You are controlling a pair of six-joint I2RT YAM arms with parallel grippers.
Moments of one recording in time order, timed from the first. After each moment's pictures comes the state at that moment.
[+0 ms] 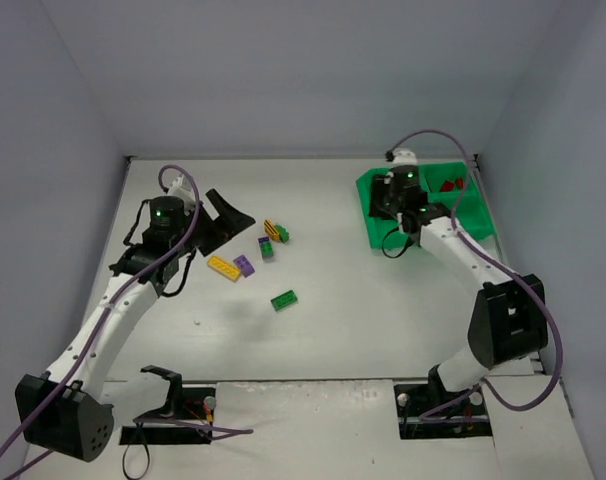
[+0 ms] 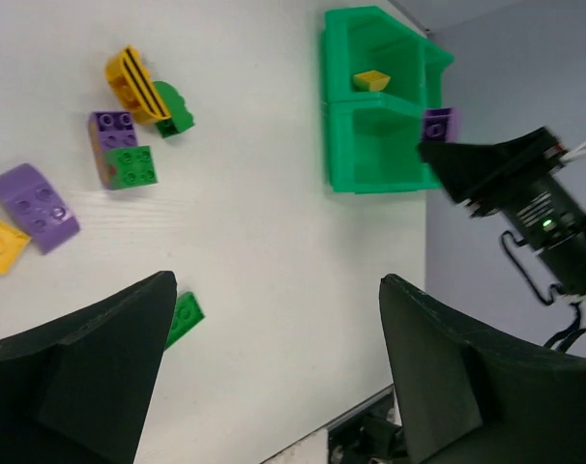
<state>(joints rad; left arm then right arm) -0.27 1.10 0.97 -0.32 0.29 -0.86 0.34 1.55 1.15 -0.21 0.11 0.21</state>
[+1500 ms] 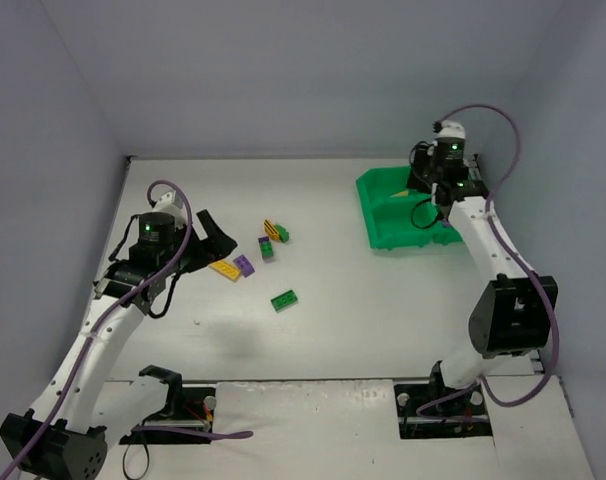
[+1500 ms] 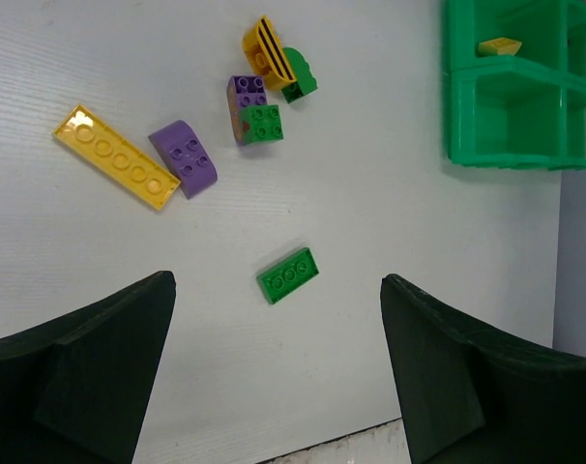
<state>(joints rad) -0.27 0.94 0.97 -0.61 0.12 -0.64 0.05 1.60 1.37 -0.33 0.12 0.20</state>
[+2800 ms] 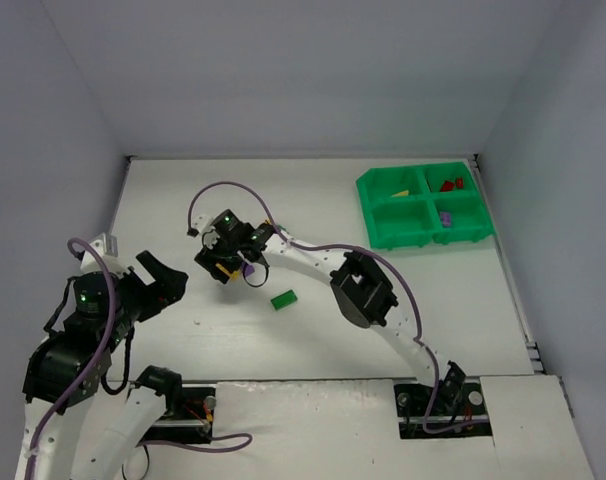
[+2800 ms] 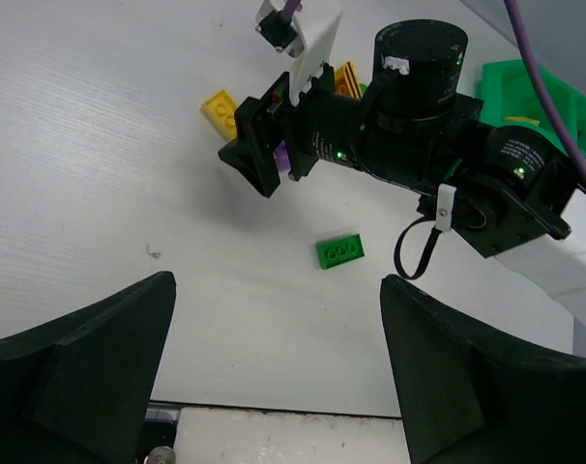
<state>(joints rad) -0.27 0.55 1.09 -1.07 -0.15 -0.69 0.96 2.46 2.08 -0.42 -0.17 -0.11</state>
